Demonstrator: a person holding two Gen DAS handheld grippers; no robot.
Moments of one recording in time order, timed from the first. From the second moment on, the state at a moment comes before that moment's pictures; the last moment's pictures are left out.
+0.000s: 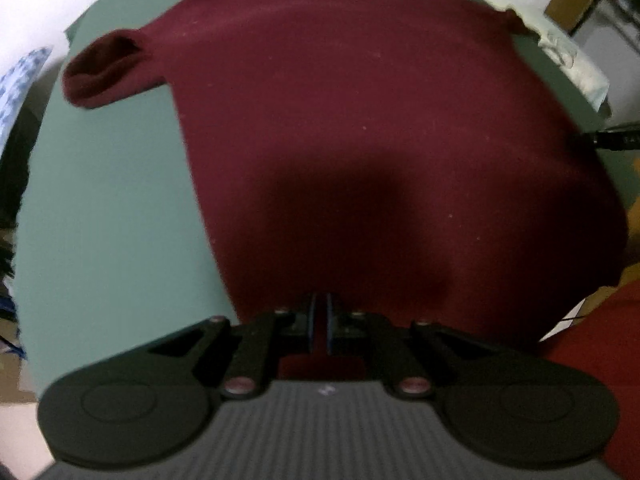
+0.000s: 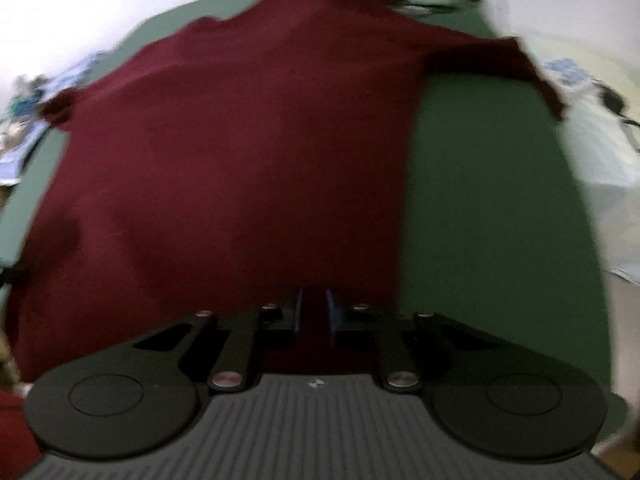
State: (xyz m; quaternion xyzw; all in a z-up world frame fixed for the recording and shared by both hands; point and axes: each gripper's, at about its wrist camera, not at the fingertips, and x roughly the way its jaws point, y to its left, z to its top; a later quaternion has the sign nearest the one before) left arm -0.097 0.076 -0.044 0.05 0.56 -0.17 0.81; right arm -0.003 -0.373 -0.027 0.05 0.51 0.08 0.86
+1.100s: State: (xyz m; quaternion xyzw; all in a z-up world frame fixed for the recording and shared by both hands) left arm -0.101 0.167 -0.045 -0.07 0.45 -0.02 0.89; right arm 0.187 0.080 -0.048 -0.31 0.29 0.41 0.81
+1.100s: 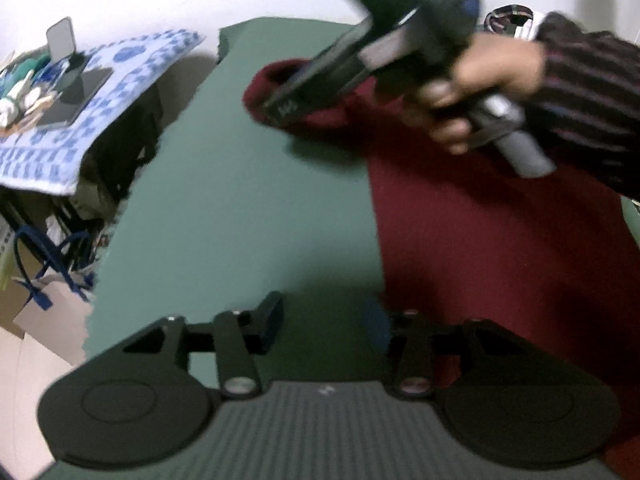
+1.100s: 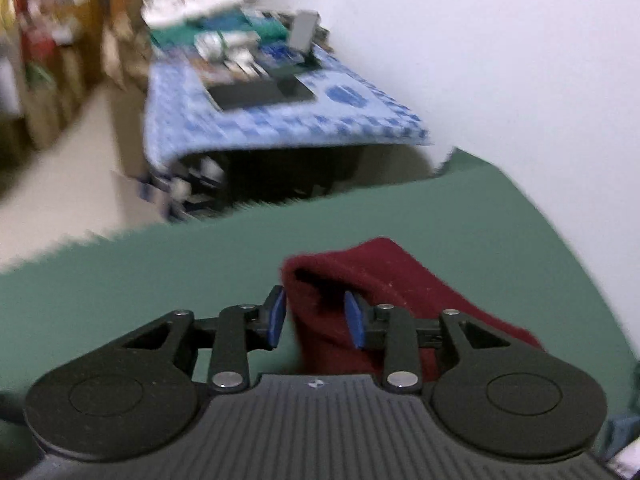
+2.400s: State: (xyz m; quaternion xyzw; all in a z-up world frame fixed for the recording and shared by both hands) left arm -0.072 0.119 -0.058 -0.01 0.44 -0.12 0.89; right arm 0.194 0.009 -0.072 -0.44 0.20 0.34 0.81
